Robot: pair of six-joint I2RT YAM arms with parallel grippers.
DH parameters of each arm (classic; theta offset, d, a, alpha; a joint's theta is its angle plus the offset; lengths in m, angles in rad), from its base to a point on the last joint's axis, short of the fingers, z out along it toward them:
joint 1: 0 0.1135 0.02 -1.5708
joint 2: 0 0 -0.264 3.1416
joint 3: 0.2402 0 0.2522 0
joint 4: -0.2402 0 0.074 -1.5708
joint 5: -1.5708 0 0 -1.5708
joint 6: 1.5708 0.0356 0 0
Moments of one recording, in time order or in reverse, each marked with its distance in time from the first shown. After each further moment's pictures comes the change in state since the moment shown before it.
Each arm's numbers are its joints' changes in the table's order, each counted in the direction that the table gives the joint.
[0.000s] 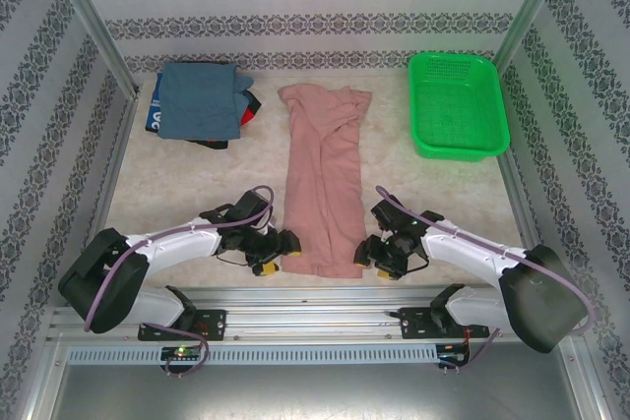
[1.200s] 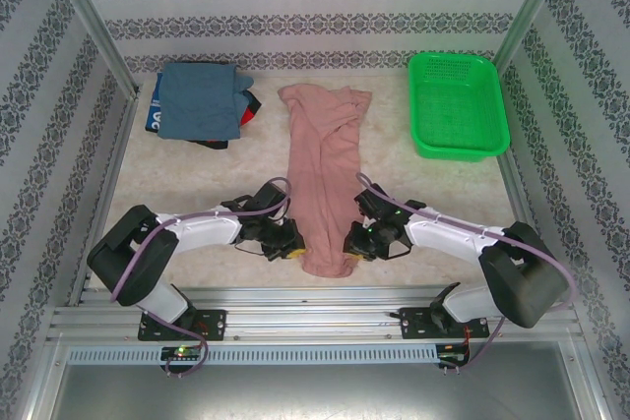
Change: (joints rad) left arm -0.039 0.185 0.121 0.107 0.031 -0.048; right arm 0.055 0.142 0.114 0.129 -0.002 -0.019
